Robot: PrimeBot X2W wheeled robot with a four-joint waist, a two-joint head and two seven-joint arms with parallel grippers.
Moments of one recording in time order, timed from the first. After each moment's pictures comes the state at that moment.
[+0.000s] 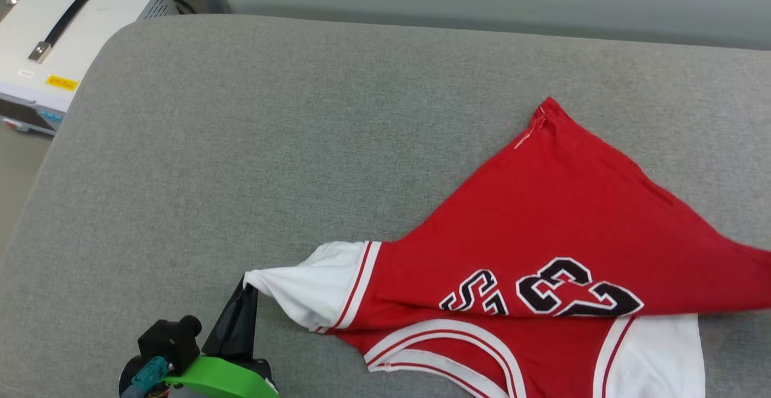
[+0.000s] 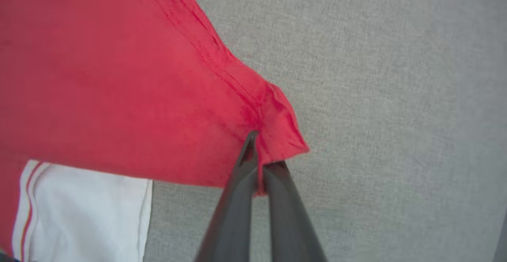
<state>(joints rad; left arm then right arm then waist) 0.04 0.16 -0.12 0.16 -0.36 -0.12 -0.26 -0.13 -0.87 0.18 0.19 0.82 0.13 0.56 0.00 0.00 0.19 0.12</state>
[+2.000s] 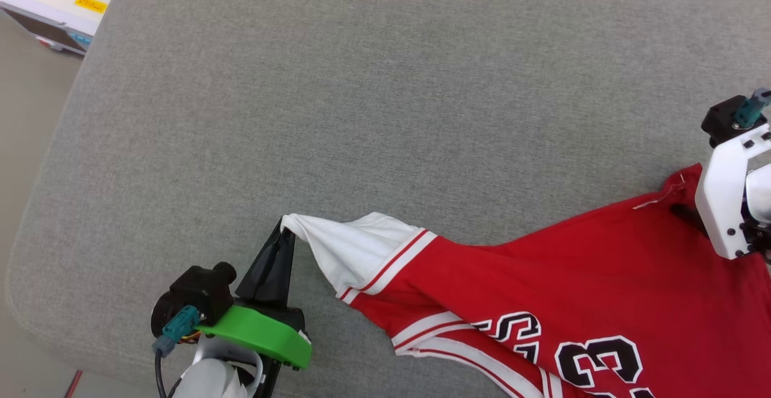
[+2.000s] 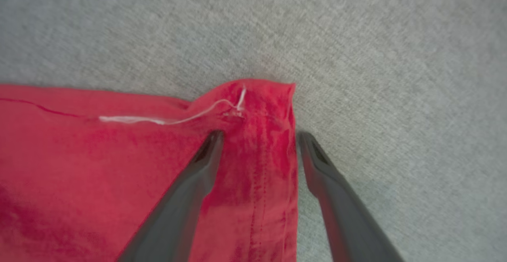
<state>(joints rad) -0.10 0.14 -0.21 0.15 -0.34 -0.13 -0.26 -0.64 -0.72 0.59 0.35 0.69 0.13 0.85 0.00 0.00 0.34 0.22</state>
